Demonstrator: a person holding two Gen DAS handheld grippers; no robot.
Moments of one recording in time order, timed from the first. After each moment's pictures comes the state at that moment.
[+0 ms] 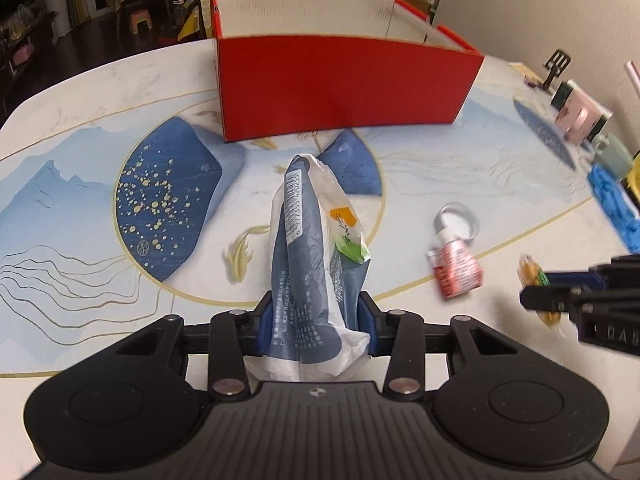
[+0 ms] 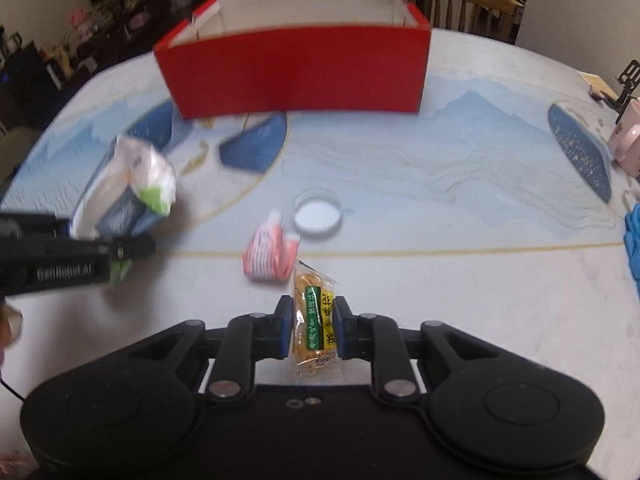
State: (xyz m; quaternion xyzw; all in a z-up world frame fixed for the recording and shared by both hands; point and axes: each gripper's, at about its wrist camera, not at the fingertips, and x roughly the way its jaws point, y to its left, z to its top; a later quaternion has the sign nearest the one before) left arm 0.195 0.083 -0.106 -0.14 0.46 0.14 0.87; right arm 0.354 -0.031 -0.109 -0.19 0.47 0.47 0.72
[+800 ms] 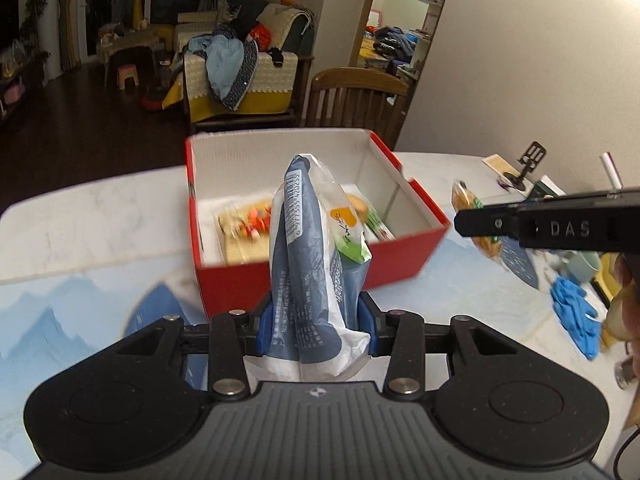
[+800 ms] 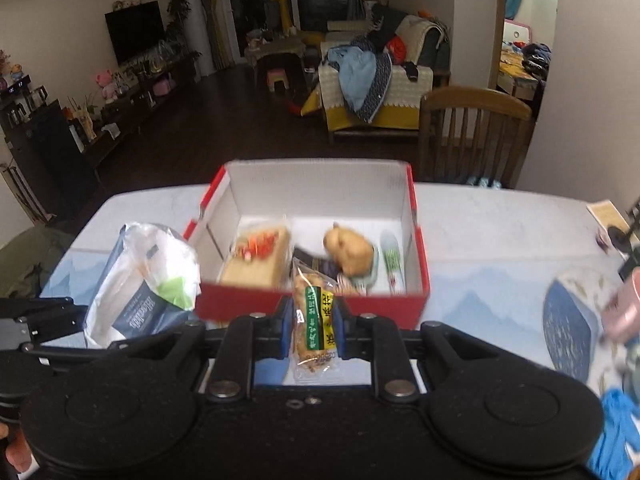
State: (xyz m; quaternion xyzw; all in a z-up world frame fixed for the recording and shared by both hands) left arm 0.276 0.119 0.001 -0.13 0.38 0.13 0.91; right arm 0.442 0.073 0.011 -0.15 0.38 0.52 0.75
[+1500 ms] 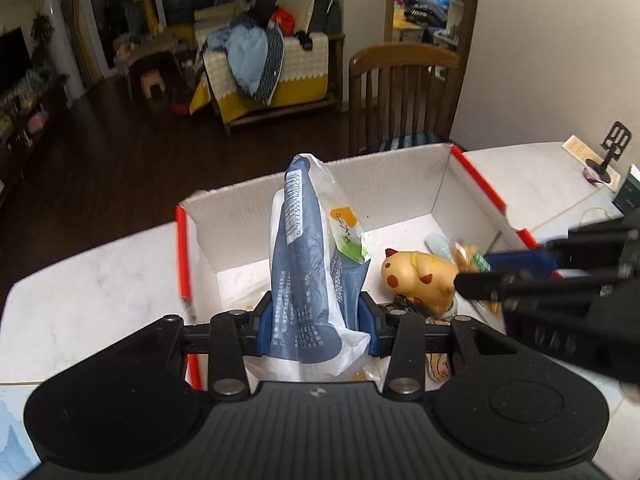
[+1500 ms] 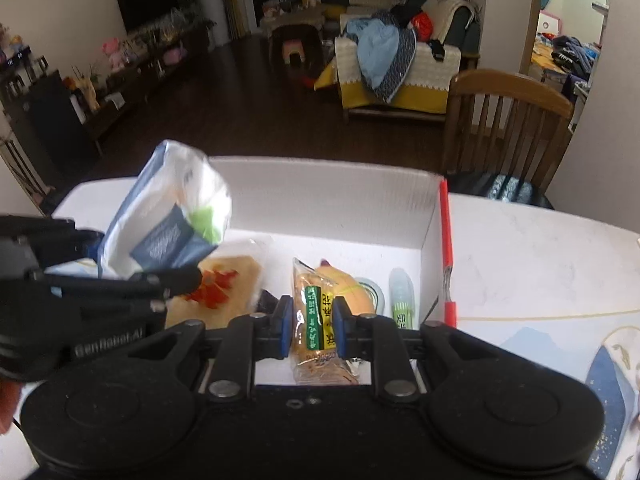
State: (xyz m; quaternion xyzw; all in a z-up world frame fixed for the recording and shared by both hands) left arm 0.433 0.173 -0.032 -0.06 0.43 0.18 0.88; right arm 0.505 0.174 -0.054 -0.19 0.40 0.54 0.72
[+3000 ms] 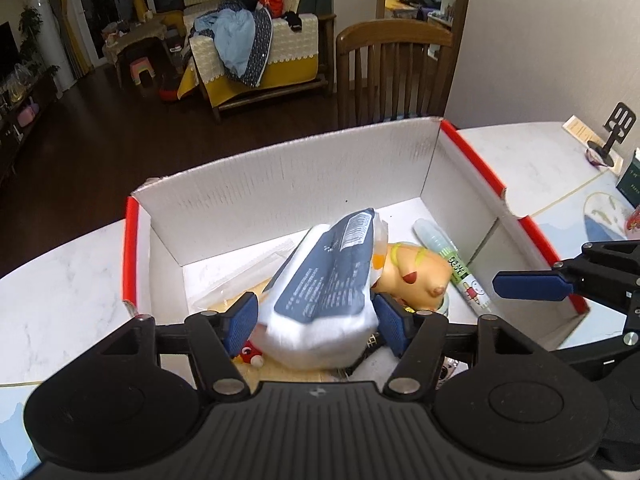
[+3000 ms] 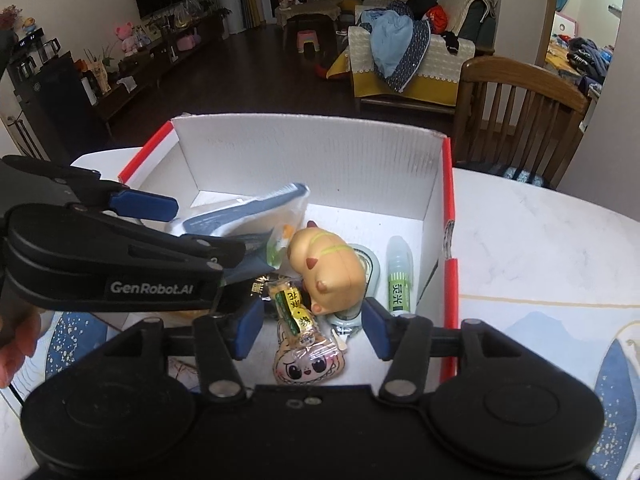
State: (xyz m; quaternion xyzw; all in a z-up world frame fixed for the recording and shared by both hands) left arm 0.451 0.161 -0.050 -0.06 0.45 0.17 0.87; right arm 0.514 0.157 -0.076 -0.21 0.40 0.56 0.70
